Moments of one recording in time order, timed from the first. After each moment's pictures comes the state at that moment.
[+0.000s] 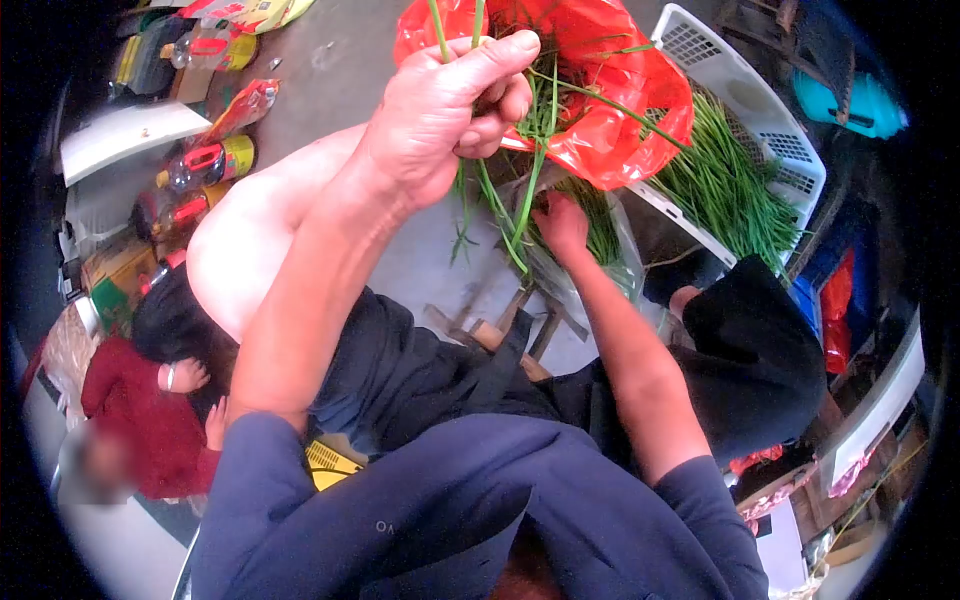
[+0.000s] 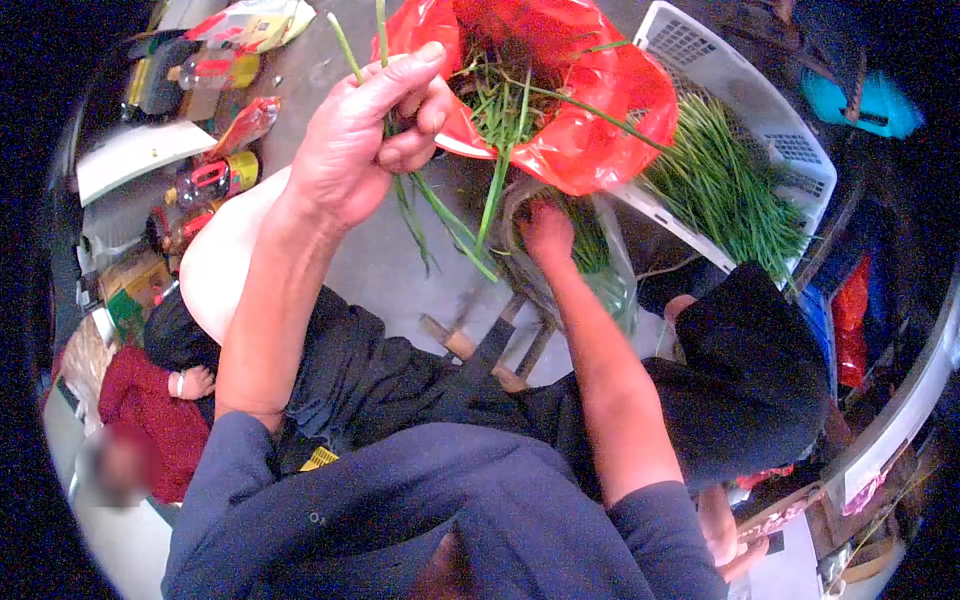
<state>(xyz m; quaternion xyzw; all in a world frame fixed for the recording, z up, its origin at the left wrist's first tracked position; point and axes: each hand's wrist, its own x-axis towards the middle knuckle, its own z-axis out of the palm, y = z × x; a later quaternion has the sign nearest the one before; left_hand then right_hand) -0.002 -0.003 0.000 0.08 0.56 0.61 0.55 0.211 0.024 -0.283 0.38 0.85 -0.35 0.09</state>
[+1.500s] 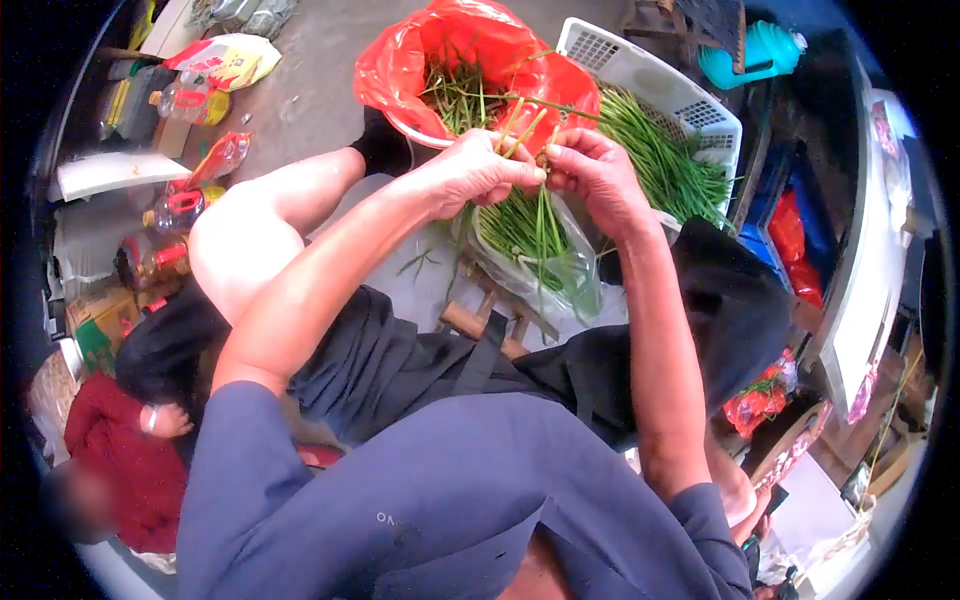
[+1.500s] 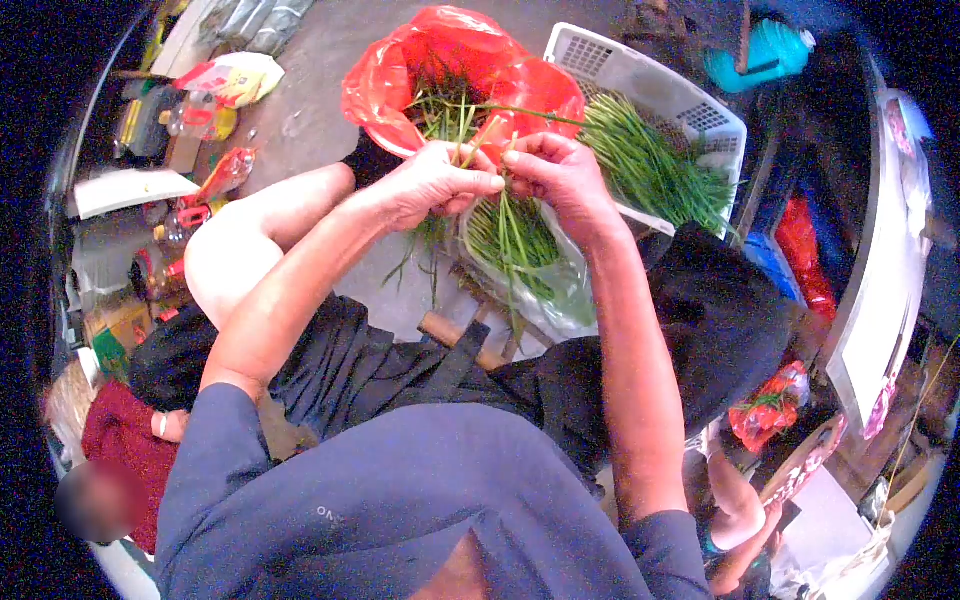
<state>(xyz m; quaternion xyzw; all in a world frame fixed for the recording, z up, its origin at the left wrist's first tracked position) 0.065 -0.007 -0.048 0.22 0.55 0.43 0.68 0.225 0.110 -0.049 0.34 0.47 -0.81 -0.10</state>
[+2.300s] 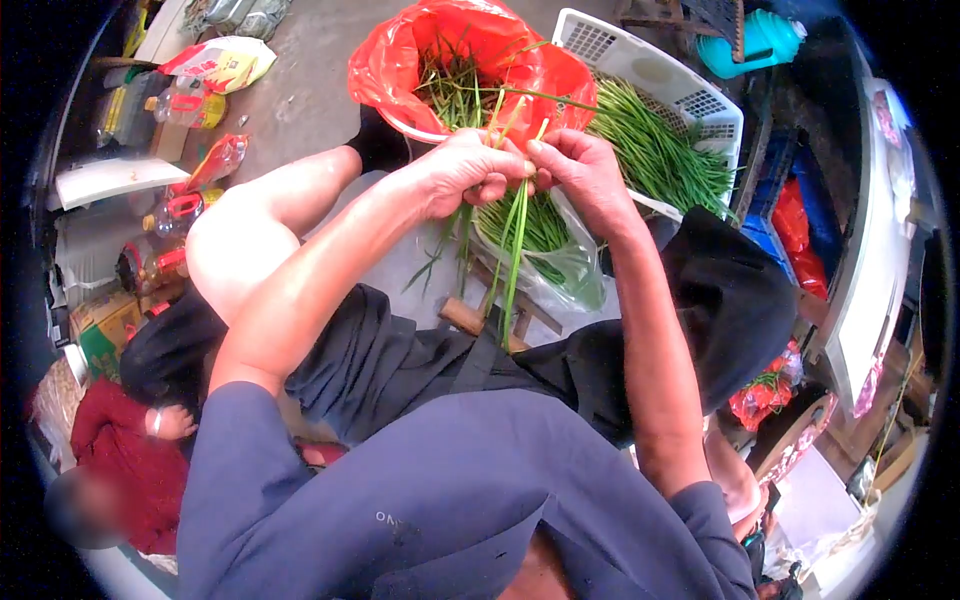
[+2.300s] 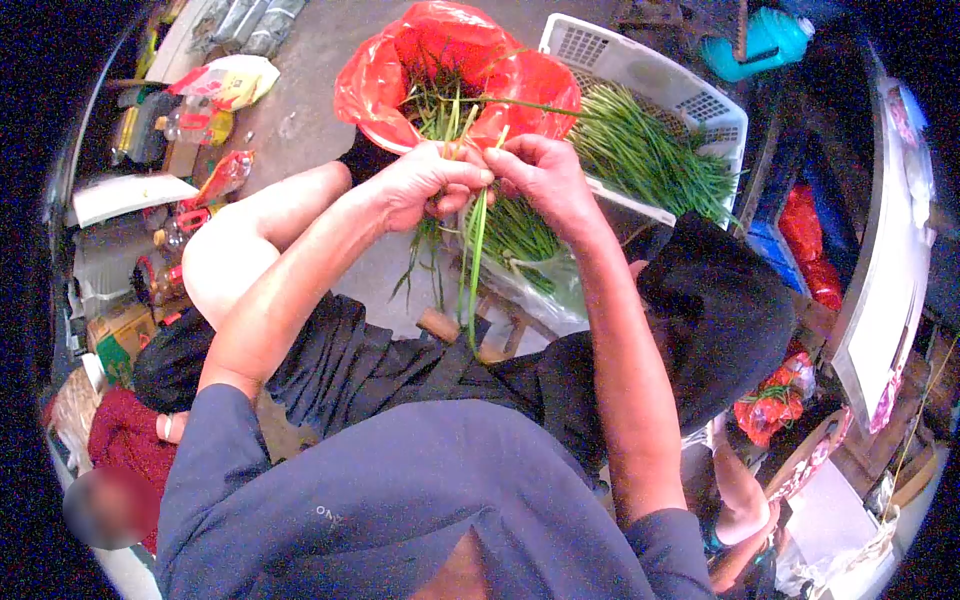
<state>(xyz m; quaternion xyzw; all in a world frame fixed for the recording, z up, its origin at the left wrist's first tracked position) 0.064 -0.009 -0.055 0.15 0.51 0.44 0.72 0.220 0.098 -0.053 0.34 0.62 -0.71 -0.08</state>
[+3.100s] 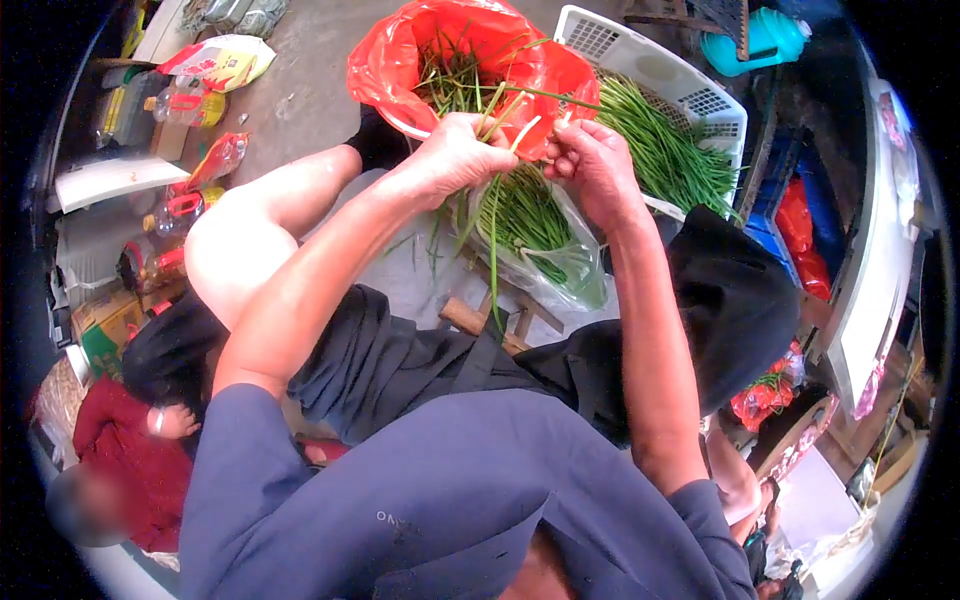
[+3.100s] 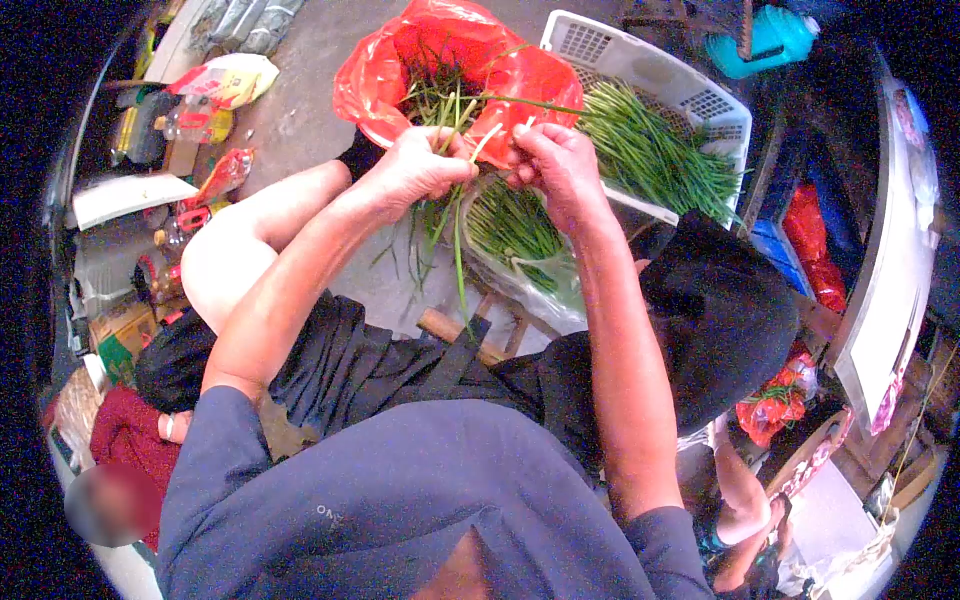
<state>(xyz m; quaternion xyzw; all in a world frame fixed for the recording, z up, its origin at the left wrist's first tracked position) 0.059 -0.007 -0.047 0.27 0.64 0.43 0.57 0.217 0.108 -0.061 0.39 0.44 -0.80 -0.14</state>
